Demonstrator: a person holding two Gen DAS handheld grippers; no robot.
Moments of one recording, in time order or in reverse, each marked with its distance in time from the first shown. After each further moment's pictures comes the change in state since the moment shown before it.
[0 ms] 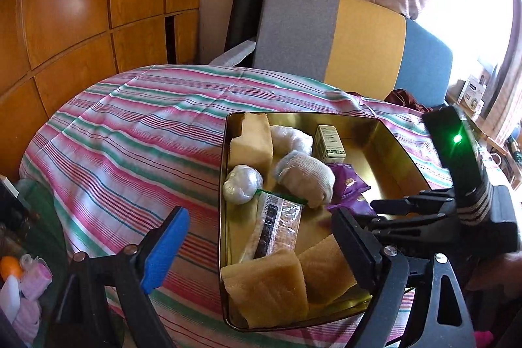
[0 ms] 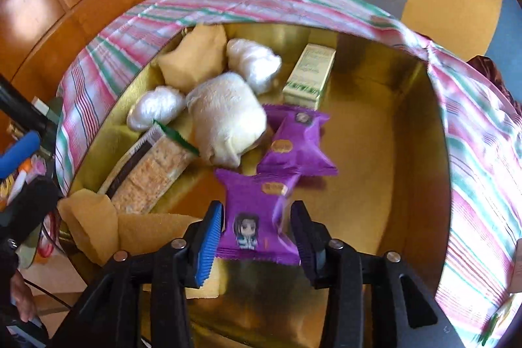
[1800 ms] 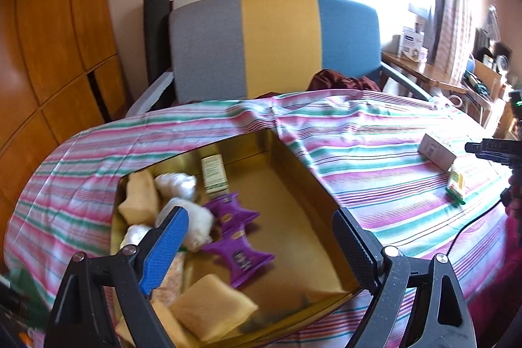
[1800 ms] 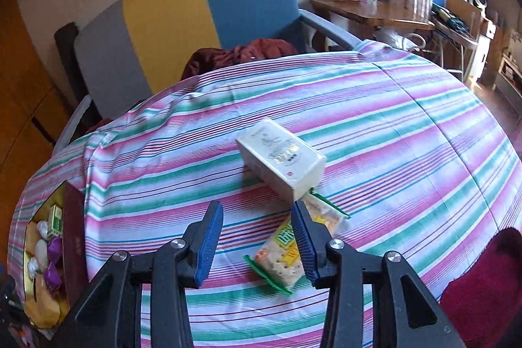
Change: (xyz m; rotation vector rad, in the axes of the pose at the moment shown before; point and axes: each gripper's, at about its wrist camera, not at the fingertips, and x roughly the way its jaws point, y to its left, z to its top) left arm -0.006 -0.149 0.027 0.325 -0.034 -0.151; right arm -0.185 -0.317 -0.183 0.827 -0.336 -0.388
